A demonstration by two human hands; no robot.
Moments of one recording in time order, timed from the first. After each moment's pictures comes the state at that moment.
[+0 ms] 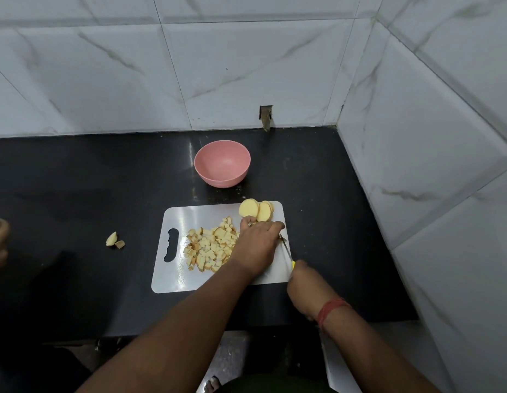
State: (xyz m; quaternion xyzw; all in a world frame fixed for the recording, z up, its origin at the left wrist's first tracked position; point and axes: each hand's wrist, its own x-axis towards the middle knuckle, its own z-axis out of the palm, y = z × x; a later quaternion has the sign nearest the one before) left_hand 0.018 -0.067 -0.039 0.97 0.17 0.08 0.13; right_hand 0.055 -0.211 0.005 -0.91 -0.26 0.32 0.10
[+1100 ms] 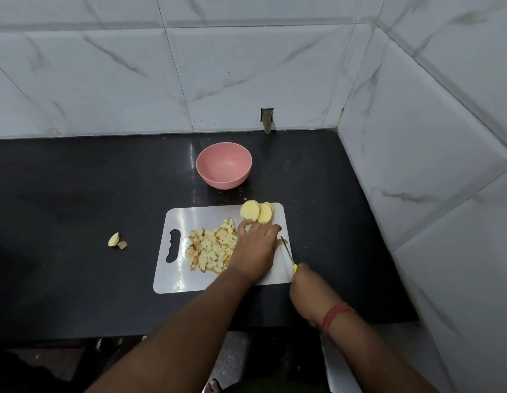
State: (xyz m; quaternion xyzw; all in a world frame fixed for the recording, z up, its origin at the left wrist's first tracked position) left_hand 0.010 -0.069 -0.048 0.97 0.19 0.11 0.13; right_hand 0.049 -0.218 0.015 -0.90 -0.26 0.33 0.10
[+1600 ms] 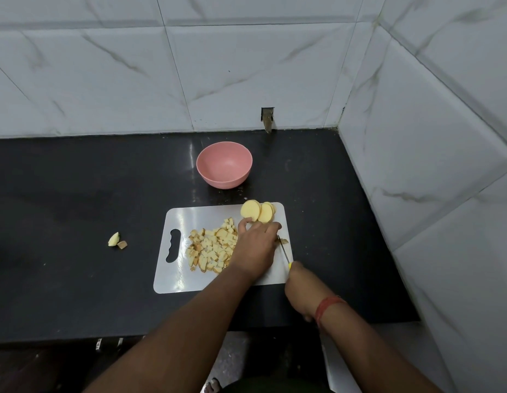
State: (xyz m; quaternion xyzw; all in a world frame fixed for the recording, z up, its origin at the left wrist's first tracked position) left_hand 0.014 -0.064 -0.051 0.97 0.20 0.10 0.13; right_hand 0.050 -0.204 0.006 -0.89 -0.28 0.35 0.07
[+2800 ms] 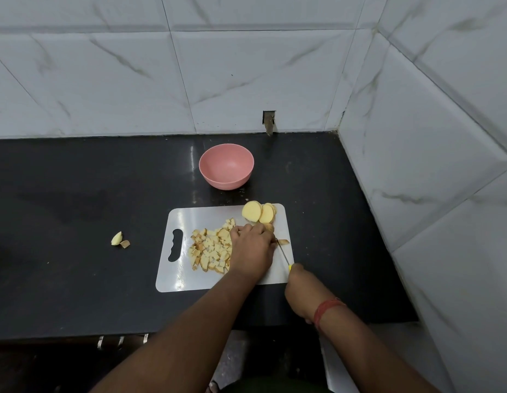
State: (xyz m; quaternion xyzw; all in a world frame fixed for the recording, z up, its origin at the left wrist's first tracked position) left_hand 0.005 -0.071 -0.041 0.95 0.28 0.07 0.11; right_hand 0.044 -0.207 0.008 -0.90 -0.27 0.34 0.05
